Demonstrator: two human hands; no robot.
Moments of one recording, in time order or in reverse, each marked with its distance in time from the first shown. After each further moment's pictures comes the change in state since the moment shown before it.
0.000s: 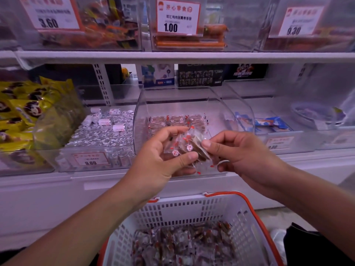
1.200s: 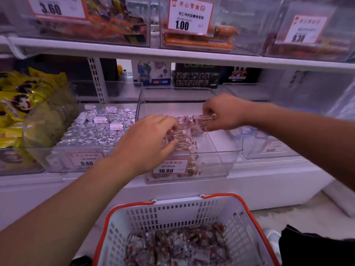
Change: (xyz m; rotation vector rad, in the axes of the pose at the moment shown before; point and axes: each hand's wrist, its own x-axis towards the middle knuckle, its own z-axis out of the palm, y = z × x) left_hand 0.041 0.016 -0.054 1.477 -0.019 0.425; right_hand 0.132 -0.045 -0.023 -1.651 -0.183 -0.262
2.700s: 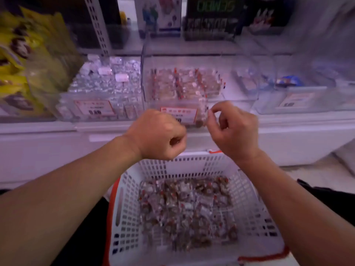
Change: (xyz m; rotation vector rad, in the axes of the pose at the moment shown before) left_hand -0.062 0.005 0.047 0.004 0.013 0.386; right_hand -0.094 -0.087 0.135 0.321 1.051 0.083
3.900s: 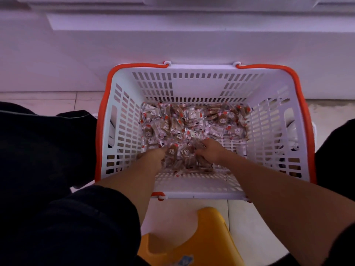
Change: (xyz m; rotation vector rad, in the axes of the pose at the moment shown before) left_hand -0.218 0.115 0.262 -1.079 -0.461 -2.413; right_hand -0.315 0.022 0.089 0.308 -1.629 1.013
